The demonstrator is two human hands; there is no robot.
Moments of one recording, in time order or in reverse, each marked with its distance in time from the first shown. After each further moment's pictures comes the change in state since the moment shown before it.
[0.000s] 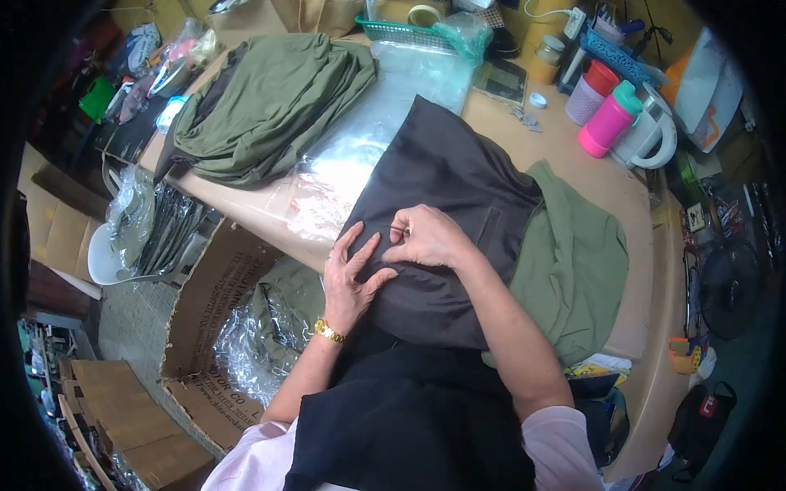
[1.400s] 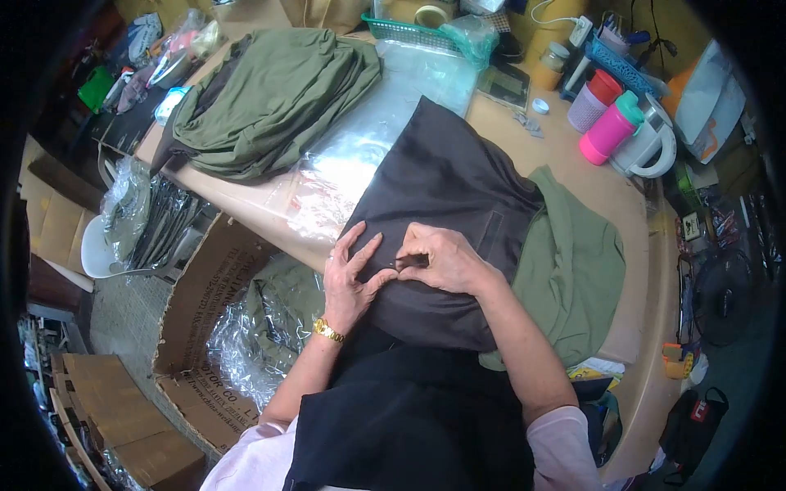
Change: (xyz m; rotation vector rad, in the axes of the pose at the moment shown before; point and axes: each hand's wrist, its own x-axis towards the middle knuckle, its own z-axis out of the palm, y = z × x) left_hand -0.001 -0.006 0.003 -0.012 0.028 0.025; right_hand -0.034 0.008 0.001 -0.187 0.012 -0.444
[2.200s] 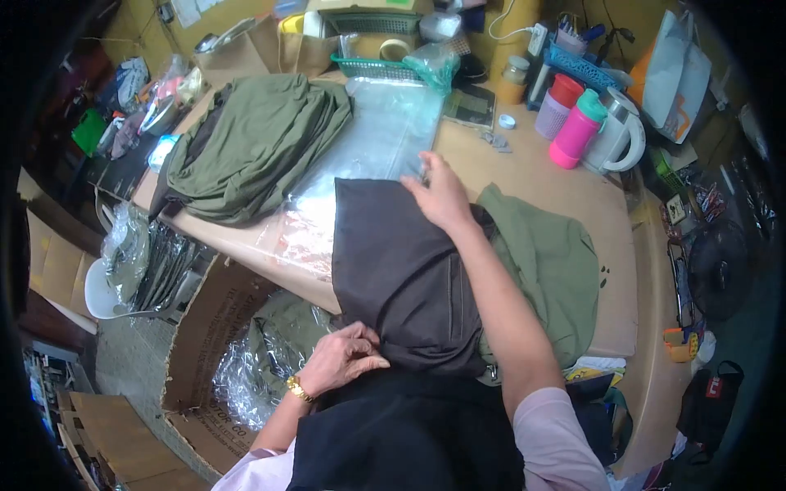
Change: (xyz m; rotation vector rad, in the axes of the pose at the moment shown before) left_hand -0.022 0.040 -0.059 -0.266 -0.693 -0.027; right_hand 0.056 0.064 -0.055 0.032 0.834 0.197
